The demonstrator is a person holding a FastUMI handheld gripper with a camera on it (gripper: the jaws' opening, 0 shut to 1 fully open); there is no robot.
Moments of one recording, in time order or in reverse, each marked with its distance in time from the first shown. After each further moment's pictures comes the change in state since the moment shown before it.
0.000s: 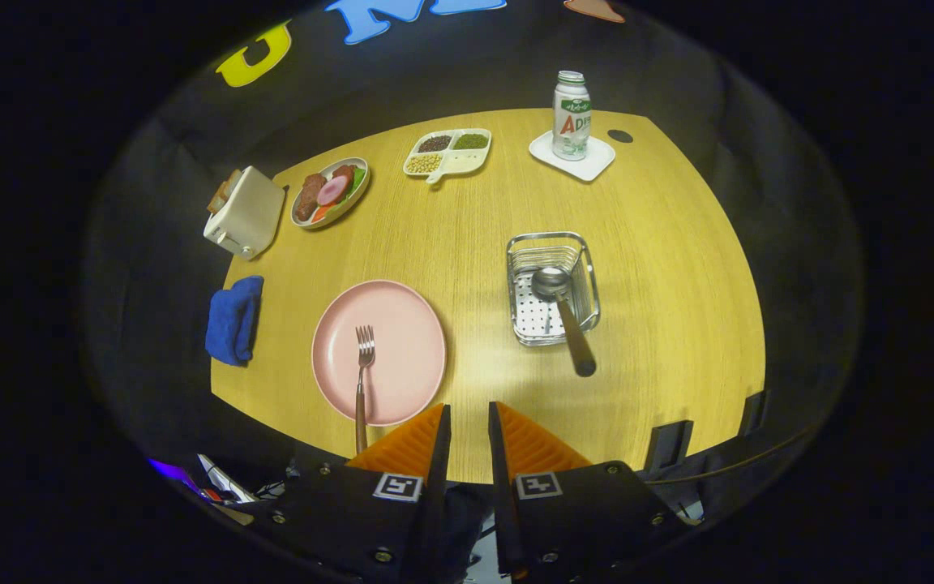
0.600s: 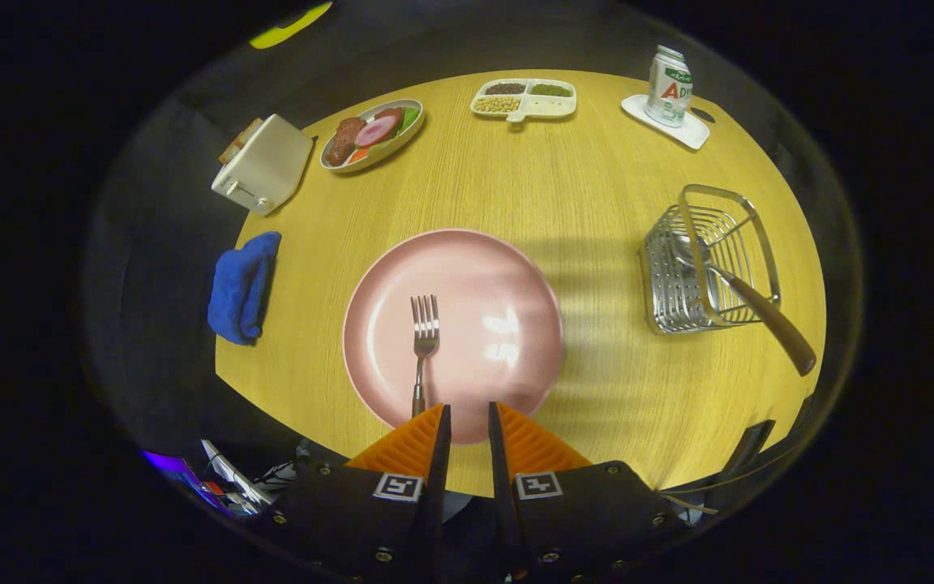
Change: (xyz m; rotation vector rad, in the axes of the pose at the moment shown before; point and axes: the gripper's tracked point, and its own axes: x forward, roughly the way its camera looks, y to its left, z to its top) arm 0.091 0.084 -0.024 -0.069 0.128 0.063
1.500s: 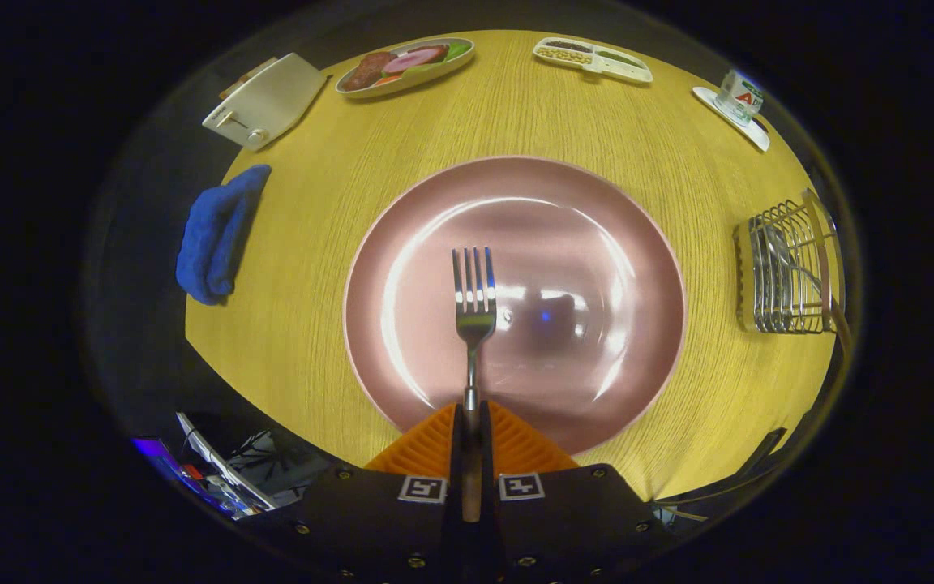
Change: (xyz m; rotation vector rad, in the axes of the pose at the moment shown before) arm 0.059 0.037 -0.025 -0.093 0.132 -0.042
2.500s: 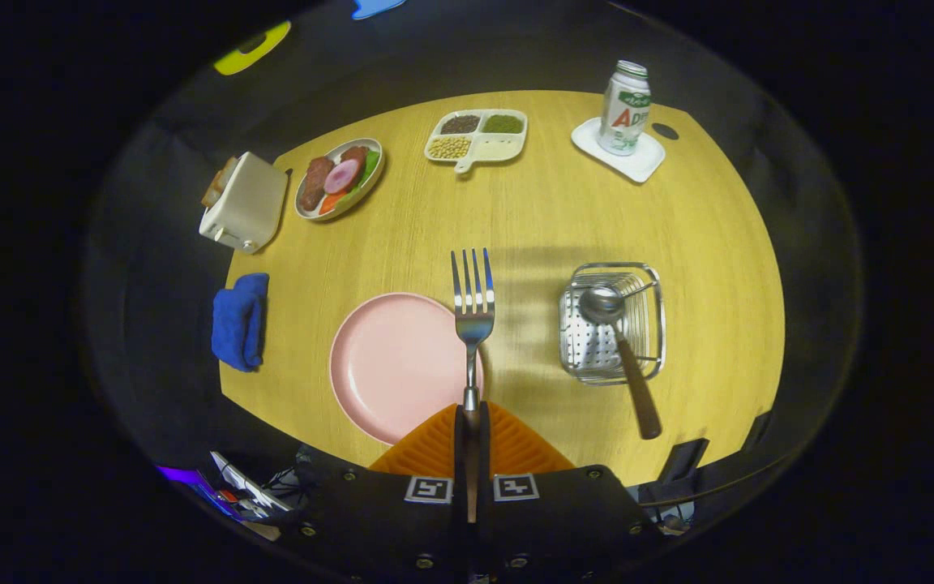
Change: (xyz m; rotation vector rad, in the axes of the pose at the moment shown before) arm -0.153 -0.120 0.052 0.163 -0.164 -0.012
